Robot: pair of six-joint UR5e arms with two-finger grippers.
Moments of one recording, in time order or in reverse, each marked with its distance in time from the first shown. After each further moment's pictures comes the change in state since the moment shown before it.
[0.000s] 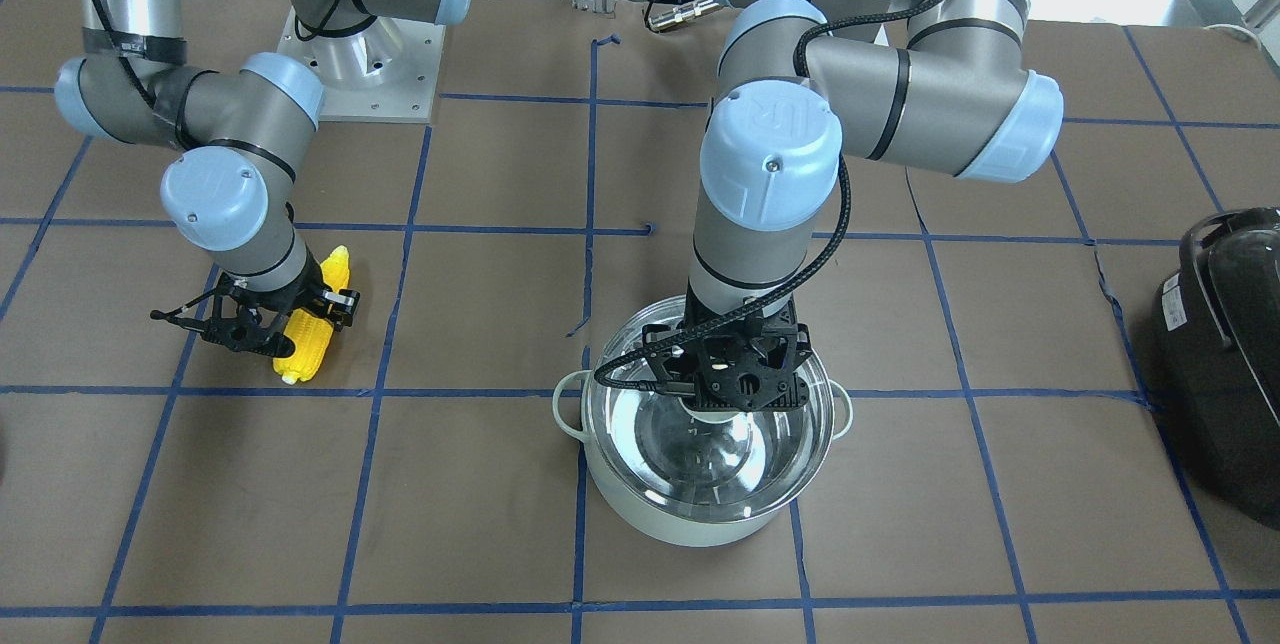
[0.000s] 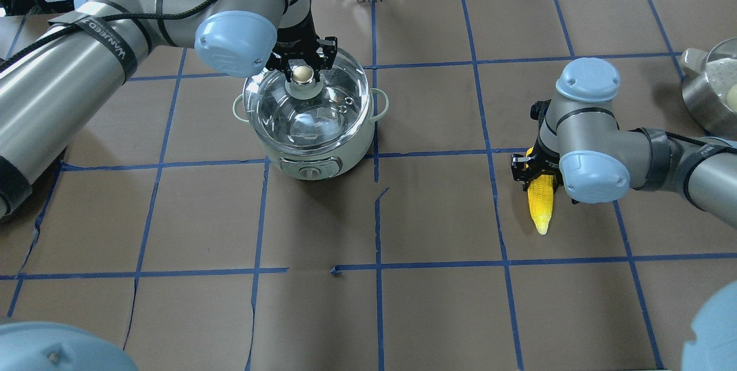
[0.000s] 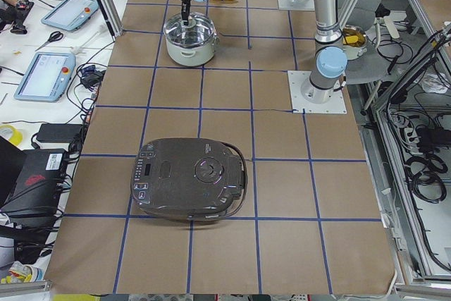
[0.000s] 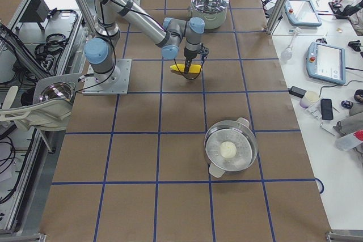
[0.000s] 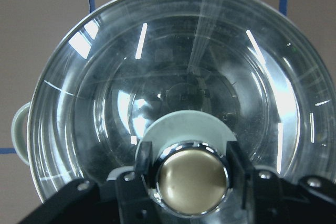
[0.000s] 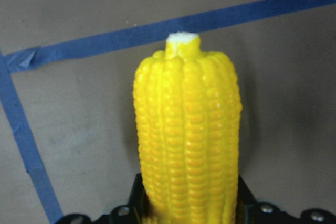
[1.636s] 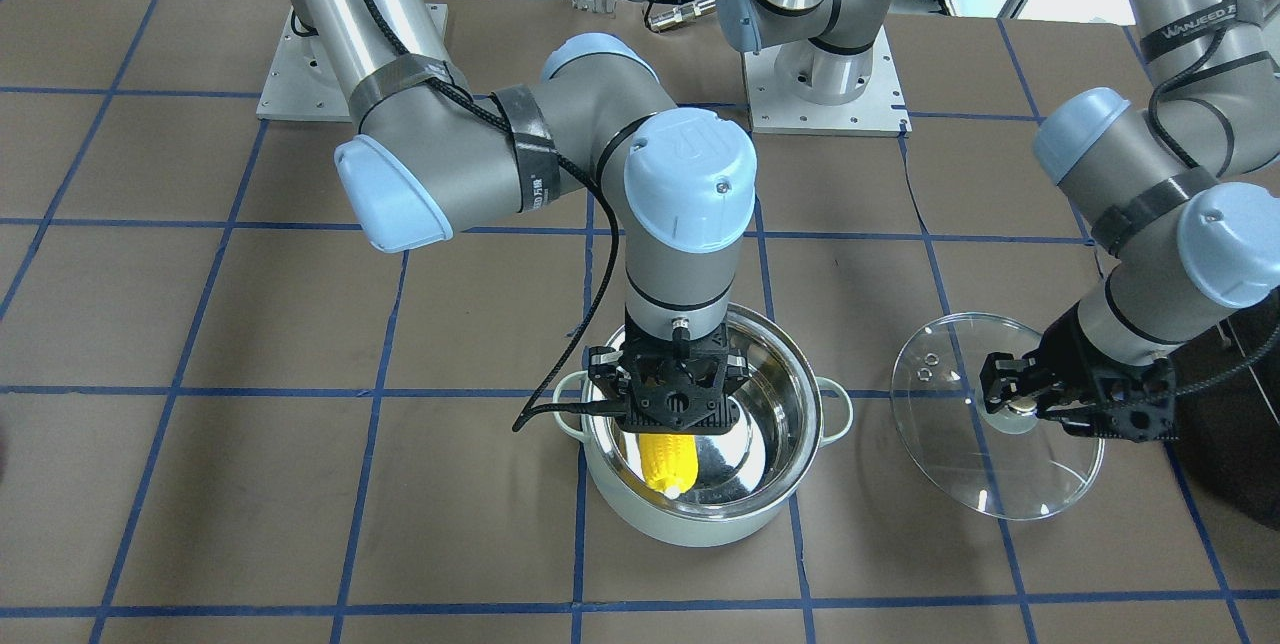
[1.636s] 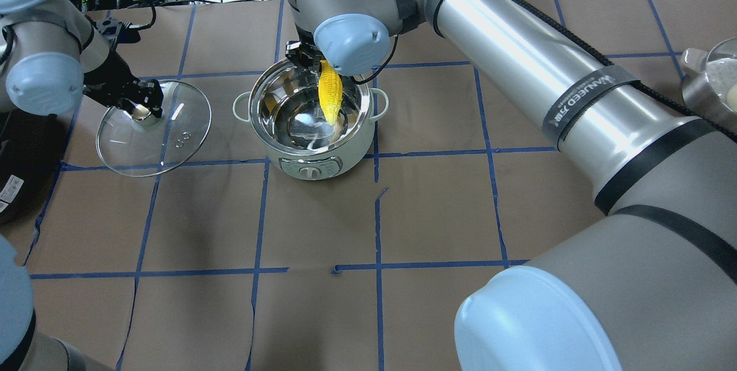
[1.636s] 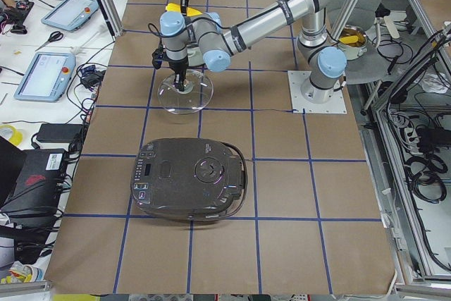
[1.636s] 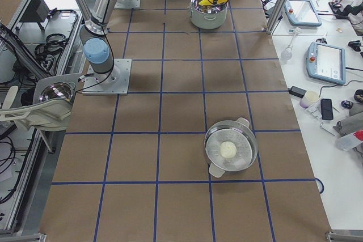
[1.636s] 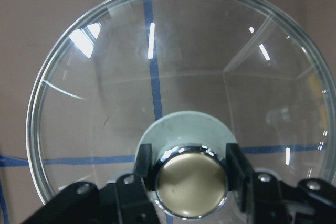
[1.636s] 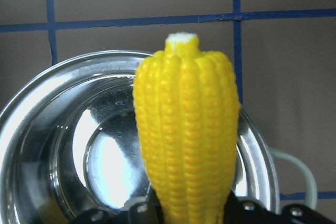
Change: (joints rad) left arm 0.549 0.037 -0.299 0.211 -0.063 0.603; right arm 0.613 0.370 -0.984 0.379 0.064 0.428
